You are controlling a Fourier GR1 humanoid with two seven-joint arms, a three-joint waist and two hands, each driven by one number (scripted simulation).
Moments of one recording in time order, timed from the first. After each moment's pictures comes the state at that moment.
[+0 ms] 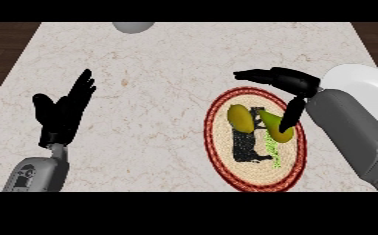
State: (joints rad) left arm -0.17 0.27 -0.01 -1.40 0.11 0.06 0.15; right arm -0.75 -0.49 0.52 -0.76 0.36 0.38 -0.77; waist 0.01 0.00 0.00
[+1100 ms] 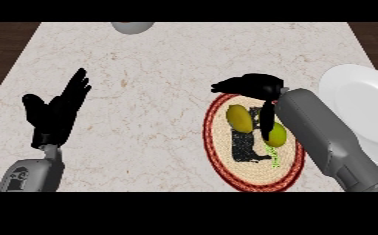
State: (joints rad) left arm -0.16 0.26 0.05 -1.43 0.08 0.02 0.17; right arm -0.80 -0.32 0.52 -0.68 0.71 0.37 -0.67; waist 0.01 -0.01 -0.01
